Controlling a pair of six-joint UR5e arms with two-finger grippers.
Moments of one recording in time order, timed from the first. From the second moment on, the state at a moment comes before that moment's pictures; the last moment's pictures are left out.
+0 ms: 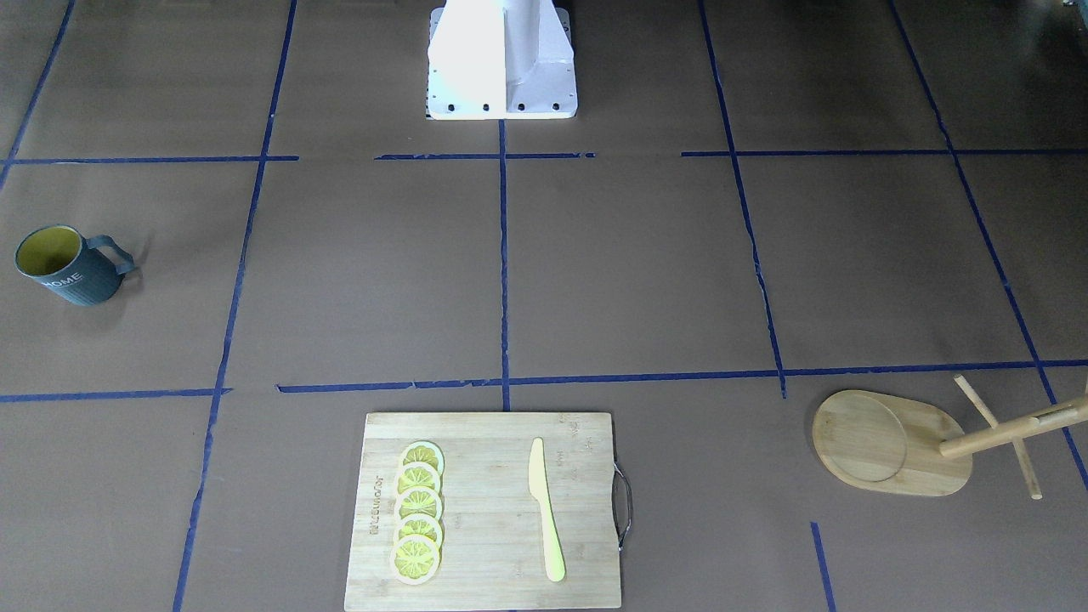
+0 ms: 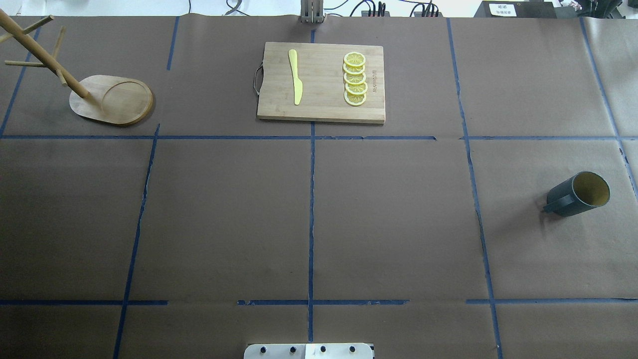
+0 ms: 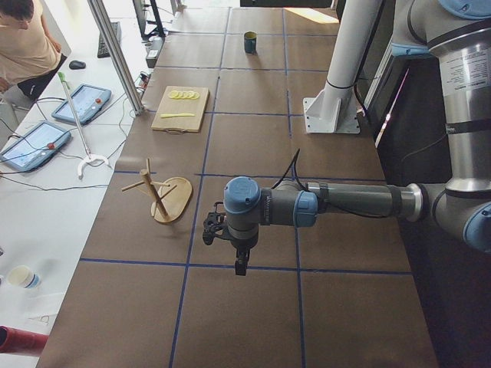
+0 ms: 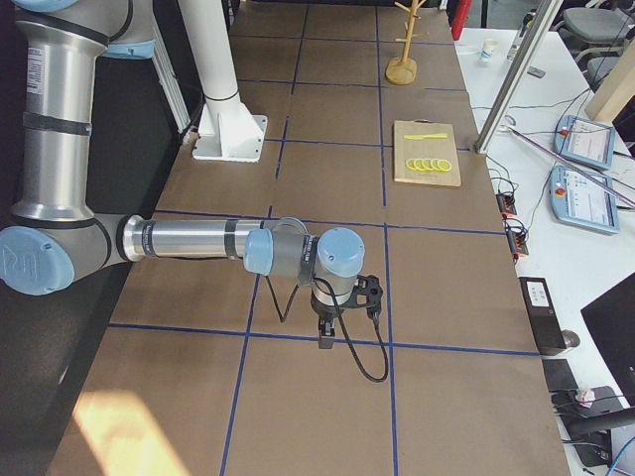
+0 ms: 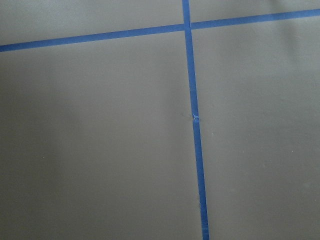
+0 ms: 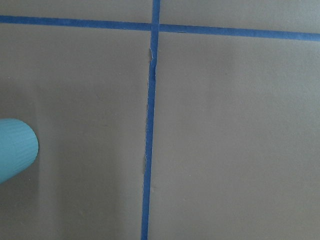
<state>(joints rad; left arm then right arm) -1.53 -1.34 -1.82 -1.59 -2.30 0.04 1.56 -1.72 1.77 -1.71 2.31 -0.11</state>
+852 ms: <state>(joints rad) -1.53 -1.32 -1.83 -1.60 -2.30 0.04 1.50 -1.61 1.79 -1.71 2.32 -0.10</state>
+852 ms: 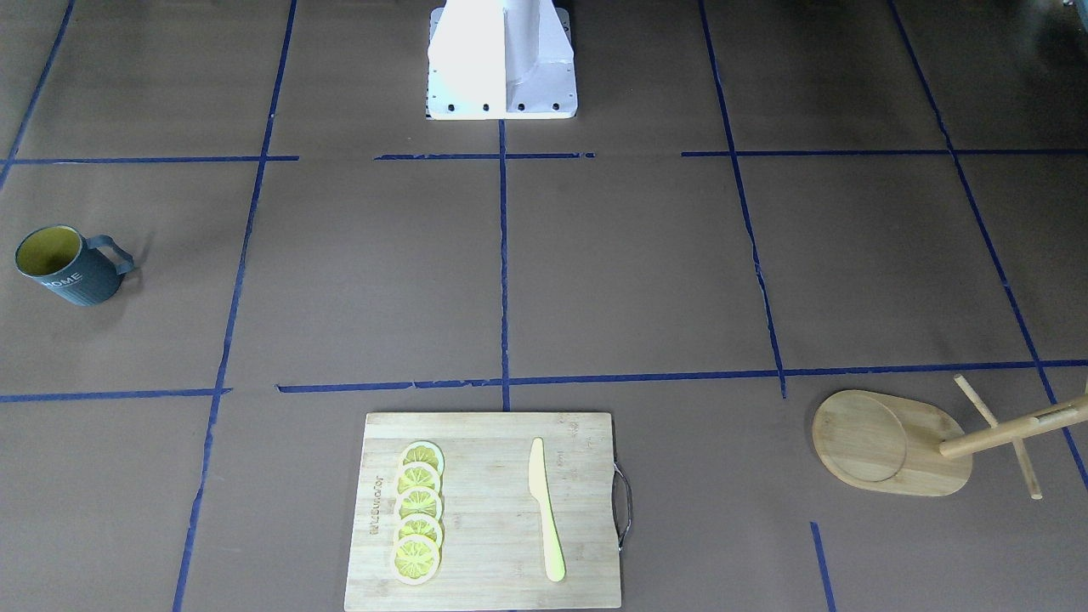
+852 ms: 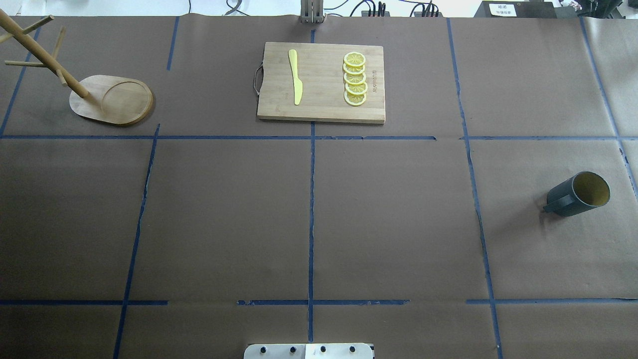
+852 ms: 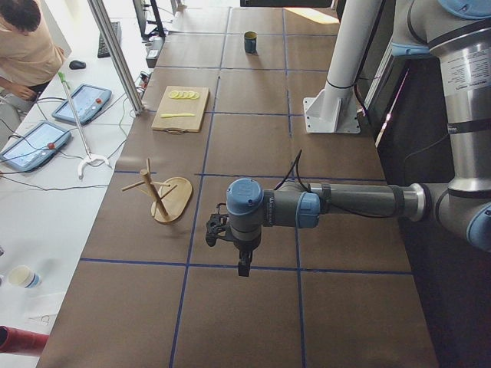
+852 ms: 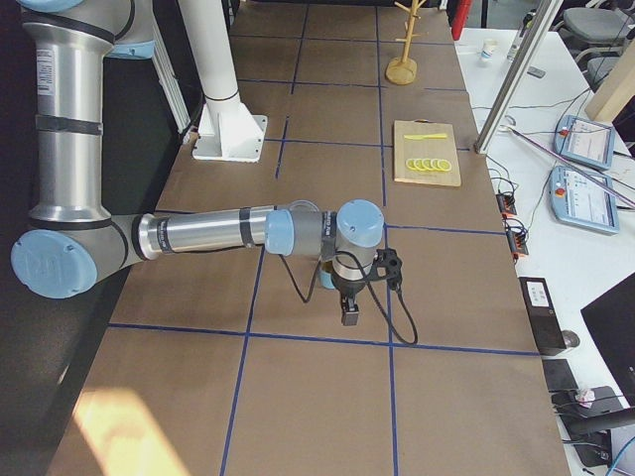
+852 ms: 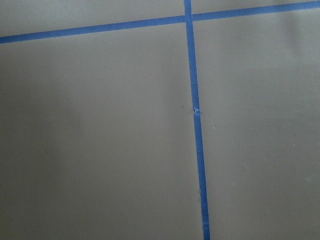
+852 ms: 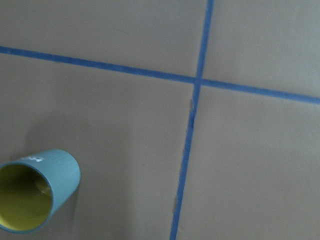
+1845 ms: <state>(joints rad) -1.53 -1.32 -1.84 -1.60 -2.30 0.04 1.23 -1.63 1.78 -1.23 2.33 0.24</state>
